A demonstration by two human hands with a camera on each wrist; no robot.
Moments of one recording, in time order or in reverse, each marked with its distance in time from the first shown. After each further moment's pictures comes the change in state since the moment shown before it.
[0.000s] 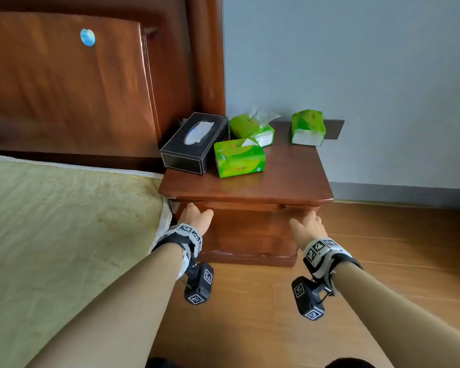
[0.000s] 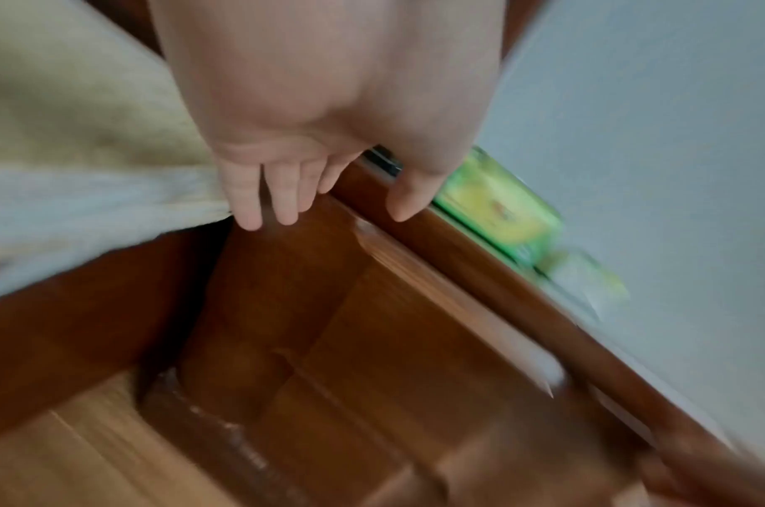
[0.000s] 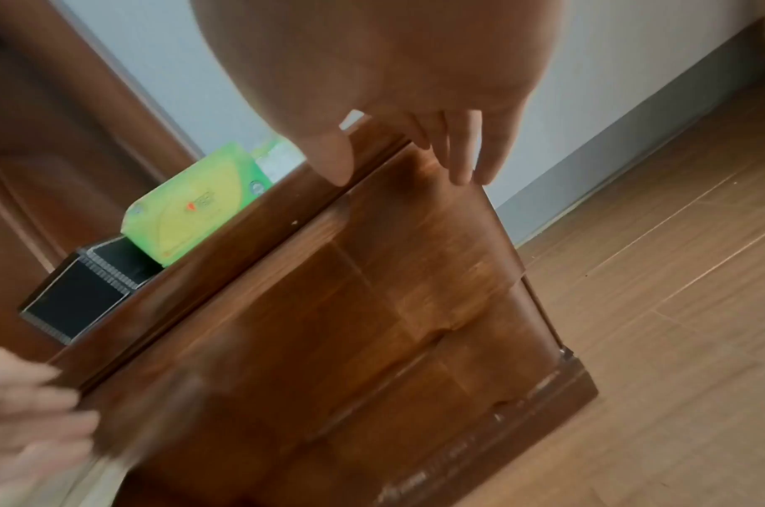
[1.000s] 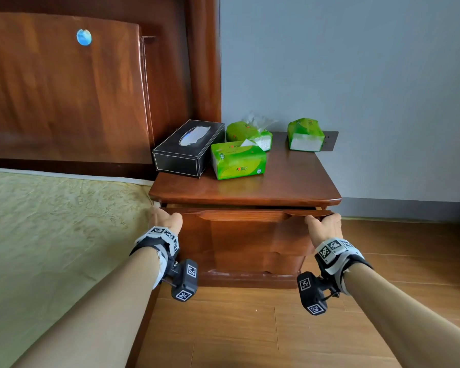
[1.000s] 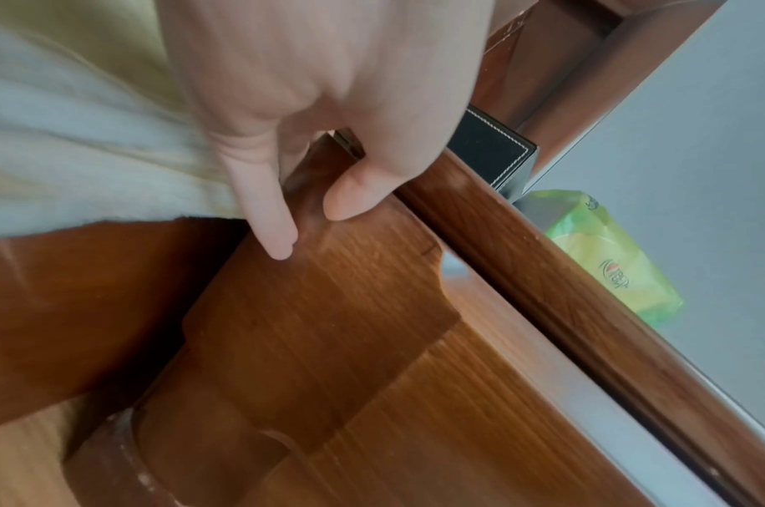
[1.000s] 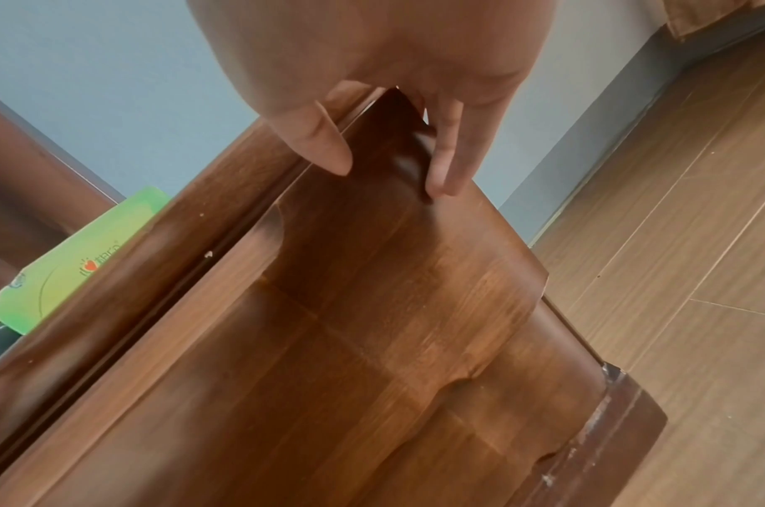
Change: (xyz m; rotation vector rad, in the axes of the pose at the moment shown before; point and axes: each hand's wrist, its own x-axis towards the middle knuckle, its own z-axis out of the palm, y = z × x) left_hand 0.112 -0.064 0.017 -0.403 0.207 -0.012; right_hand 0.053 0.031 0.026 0.290 0.310 0.053
